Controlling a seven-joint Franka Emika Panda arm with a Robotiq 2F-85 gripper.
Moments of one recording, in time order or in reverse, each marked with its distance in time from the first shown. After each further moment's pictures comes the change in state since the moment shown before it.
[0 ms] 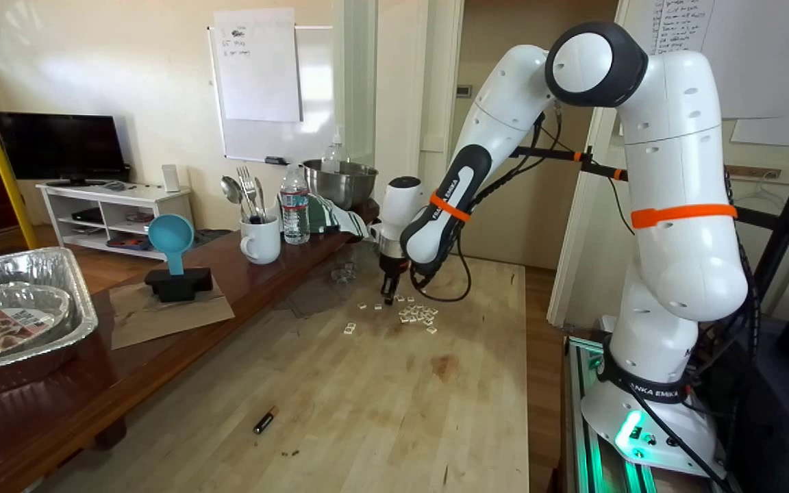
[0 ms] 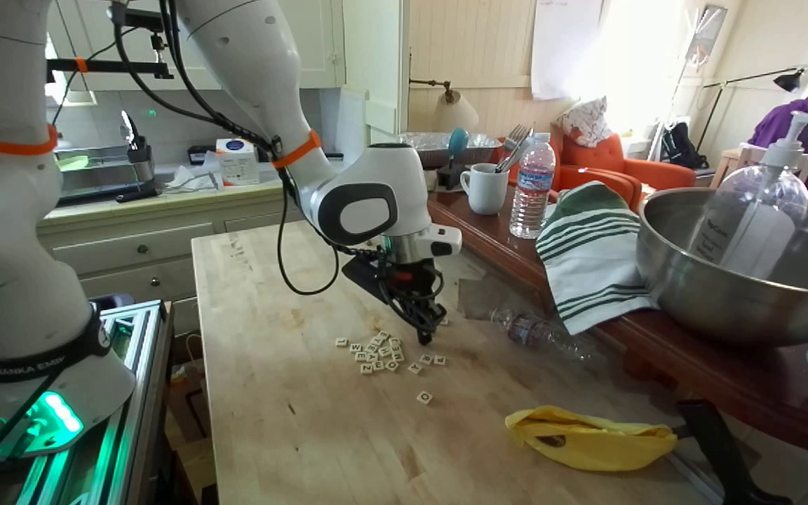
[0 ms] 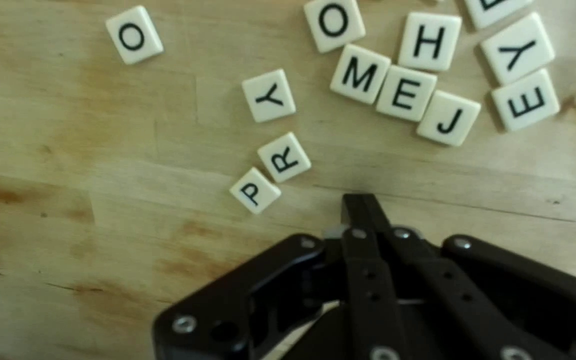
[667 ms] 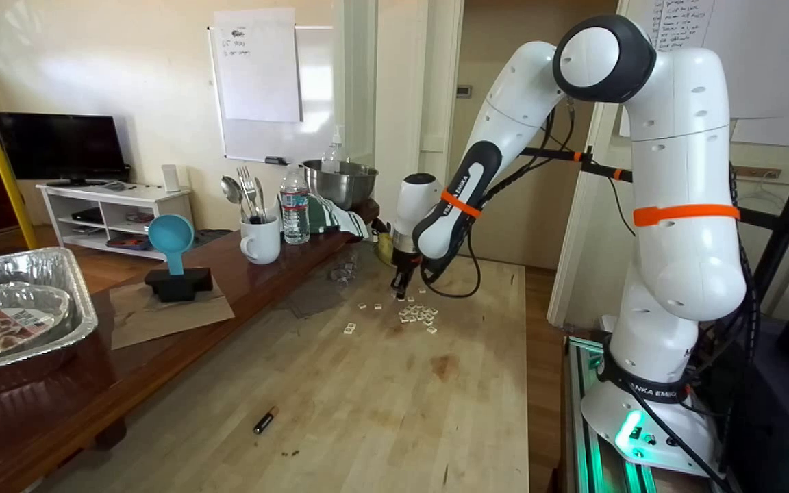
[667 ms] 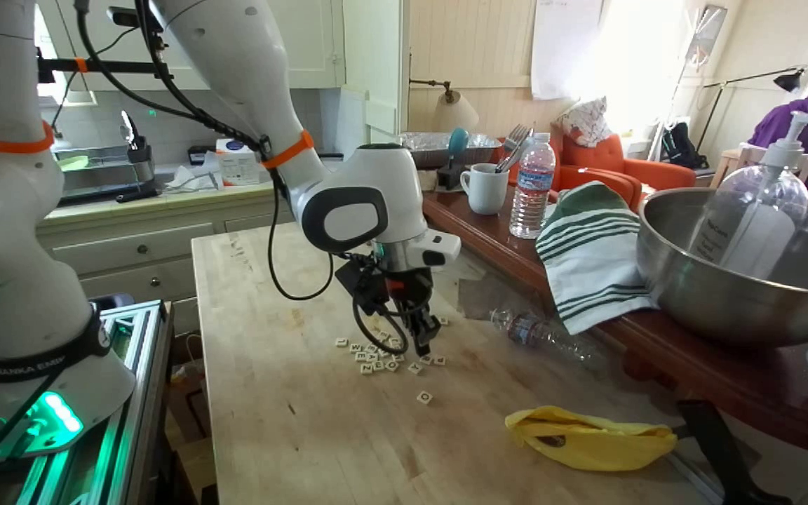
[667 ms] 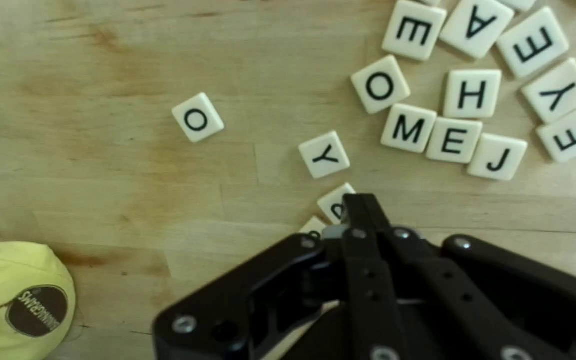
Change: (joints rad) arm -0.018 -0.042 -0.048 -0.058 0.001 0.034 0.078
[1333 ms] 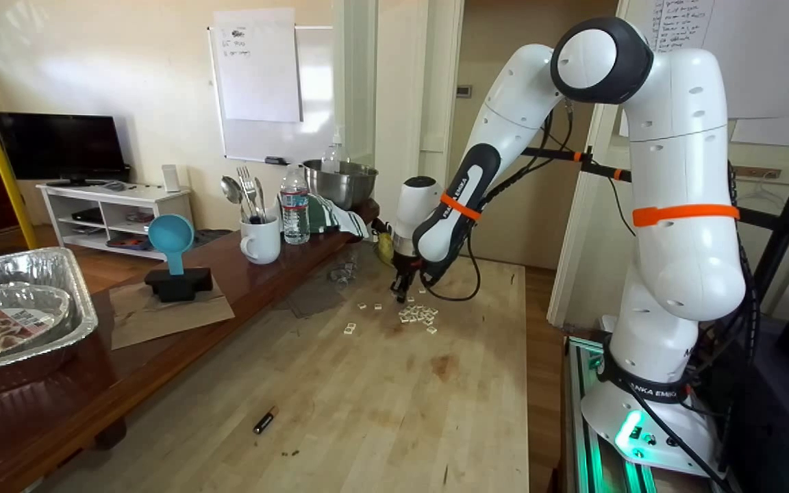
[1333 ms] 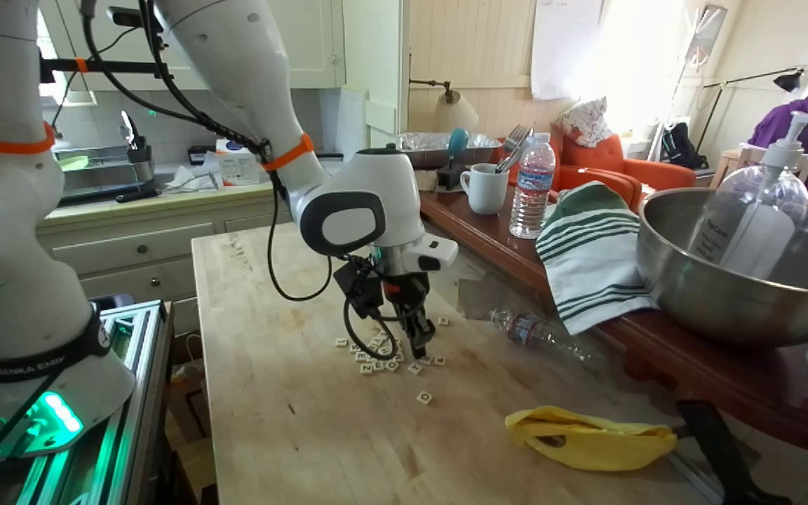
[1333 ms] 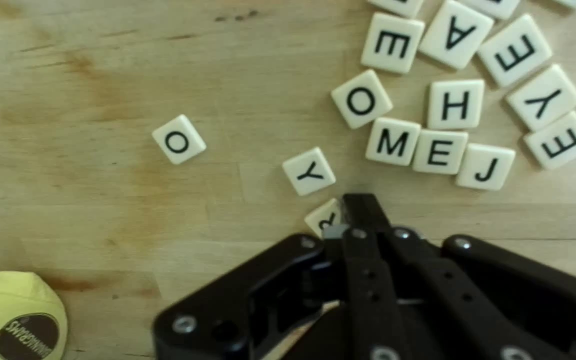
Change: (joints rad) arm -0.004 0.012 0.014 -0.007 0.015 0.008 0.037
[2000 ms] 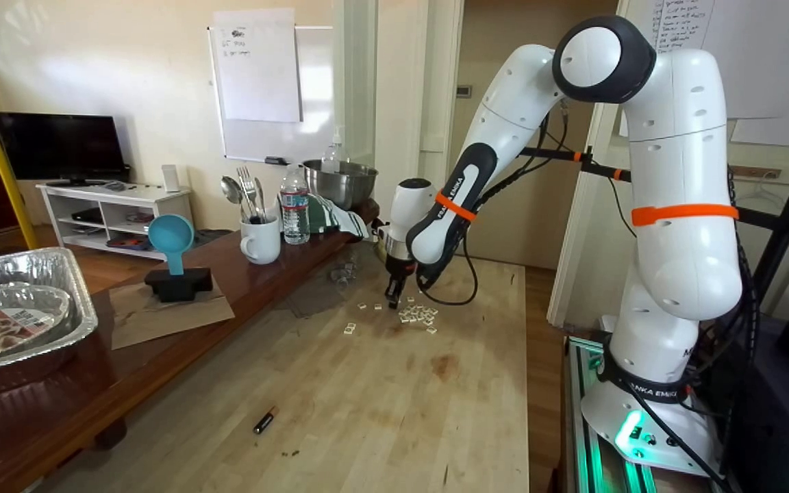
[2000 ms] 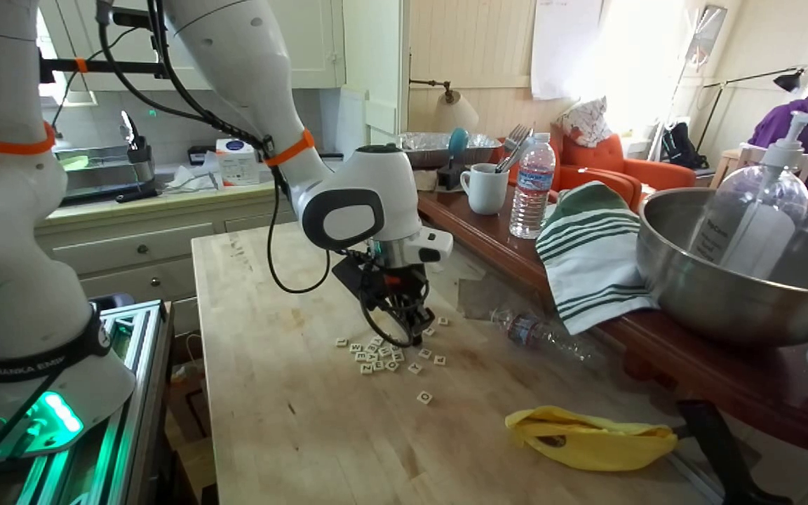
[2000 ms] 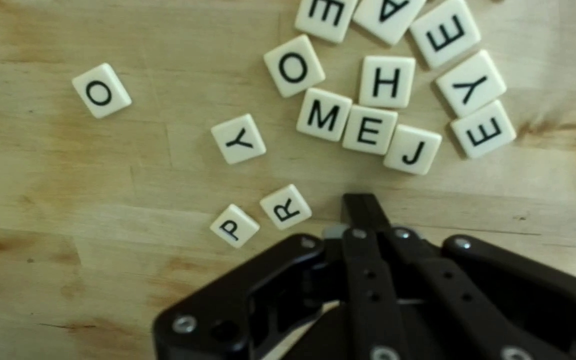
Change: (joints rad) arm -0.035 0.001 0.089 0.003 0.053 0.000 -0.122
